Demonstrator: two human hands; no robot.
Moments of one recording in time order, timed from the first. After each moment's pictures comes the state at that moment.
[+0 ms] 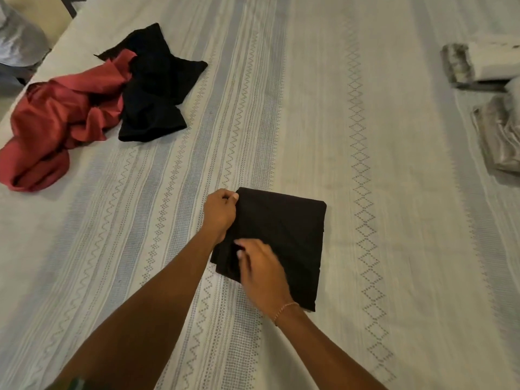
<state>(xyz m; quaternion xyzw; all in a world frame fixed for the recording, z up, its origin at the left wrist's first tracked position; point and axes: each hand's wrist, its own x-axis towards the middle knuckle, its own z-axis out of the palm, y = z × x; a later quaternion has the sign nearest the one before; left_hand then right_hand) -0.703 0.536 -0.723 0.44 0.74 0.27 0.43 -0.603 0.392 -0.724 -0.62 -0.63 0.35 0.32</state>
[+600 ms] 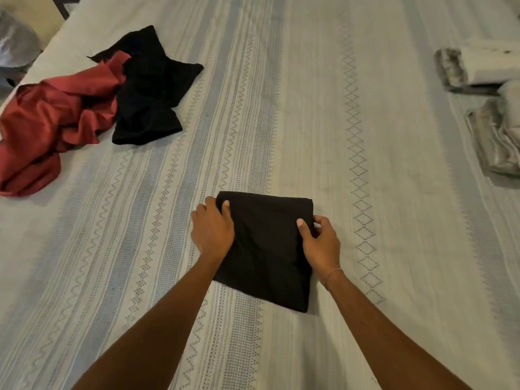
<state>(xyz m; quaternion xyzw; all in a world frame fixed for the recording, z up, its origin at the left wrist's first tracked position) -0.705 0.509 -0.738 0.55 0.80 0.17 0.17 -0.504 0.445 -0.749 -0.78 -0.30 0.42 0.36</state>
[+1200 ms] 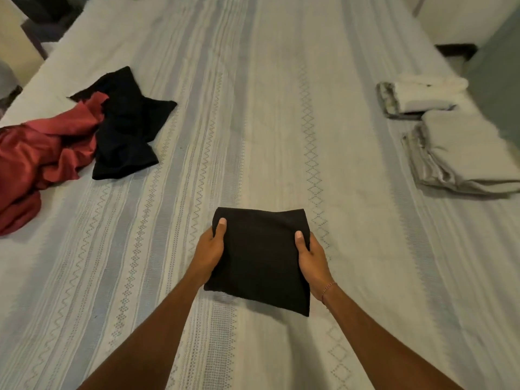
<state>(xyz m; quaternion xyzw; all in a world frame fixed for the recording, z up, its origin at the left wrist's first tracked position) -0.664 0.496 -0.689 0.43 0.69 0.22 0.54 -0.451 0.422 -0.695 -0.71 -0.26 0.51 0.40</state>
